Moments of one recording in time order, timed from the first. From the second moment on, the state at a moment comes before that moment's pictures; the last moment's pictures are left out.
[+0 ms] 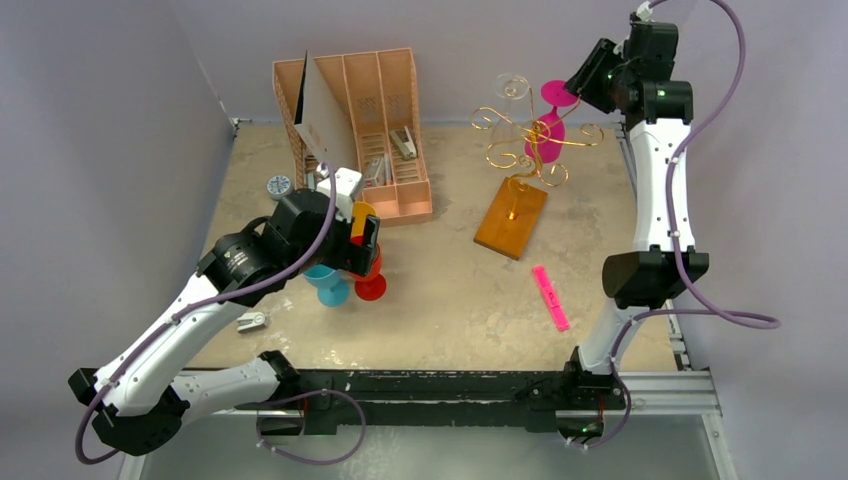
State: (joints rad) left arm -0.78 1.01 1.30 -0.97 -0.24 -0.30; right arm -0.04 1.86 2.31 -0.95 -0.13 0.46
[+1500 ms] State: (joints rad) left arm -0.78 1.06 1.33 -1.02 -0.19 -0.34; right arm -0.04 1.82 2.18 -0.86 -0.16 0.47
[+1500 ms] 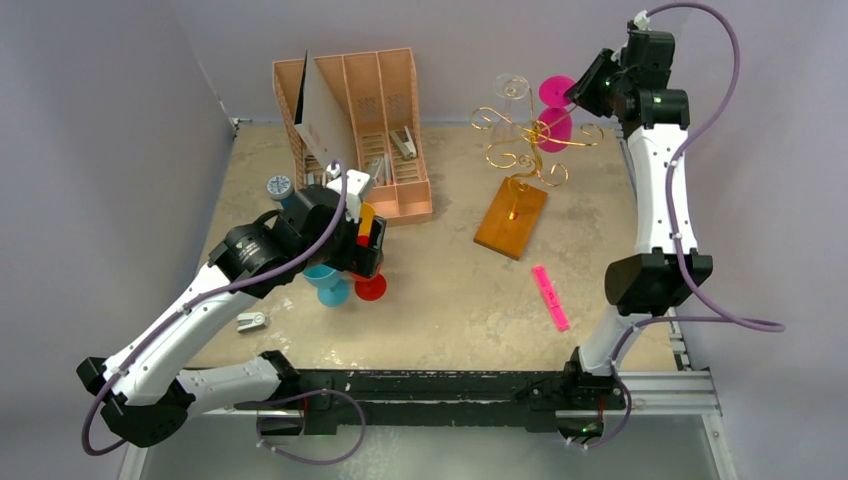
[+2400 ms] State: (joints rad) left arm -0.78 1.03 1.33 -1.03 -0.17 -0.37; right arm -0.07 1.72 1.97 -0.63 -0.23 0.72
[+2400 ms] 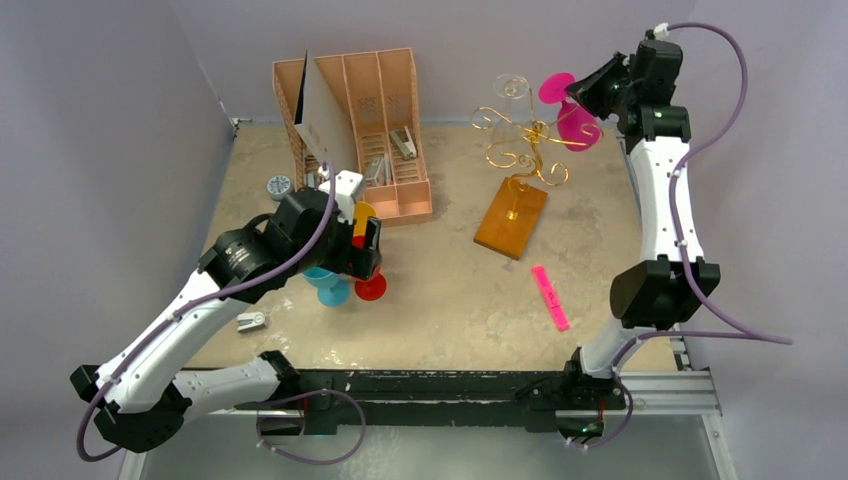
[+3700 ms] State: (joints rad) left arm -0.78 0.93 1.34 -1.01 -0.17 -0.39; right arm -0.11 1.65 1.76 -0.41 -0.29 0.94
